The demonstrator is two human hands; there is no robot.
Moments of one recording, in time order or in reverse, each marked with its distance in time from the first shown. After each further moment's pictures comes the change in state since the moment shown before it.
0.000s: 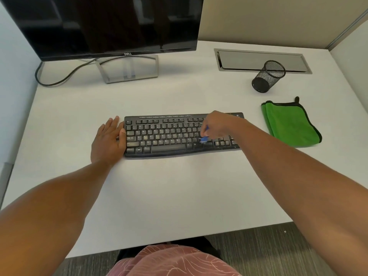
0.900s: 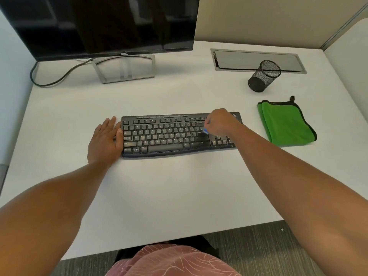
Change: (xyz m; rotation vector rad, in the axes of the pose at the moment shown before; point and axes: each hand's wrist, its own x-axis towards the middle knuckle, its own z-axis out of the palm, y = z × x) left_hand 0.002 -0.003 0.002 -0.007 0.001 0.003; right_hand 0.000 0.010 0.007 0.091 0.141 0.170
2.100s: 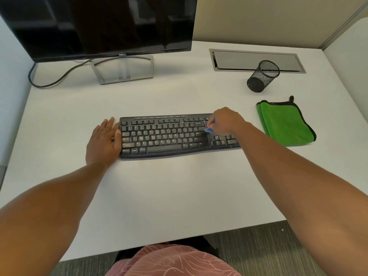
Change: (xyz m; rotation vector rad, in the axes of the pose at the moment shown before) left_hand -0.003 0.006 -0.005 0.000 0.006 -0.006; right_hand 0.004 0.024 -0.004 -0.011 0.047 -0.029
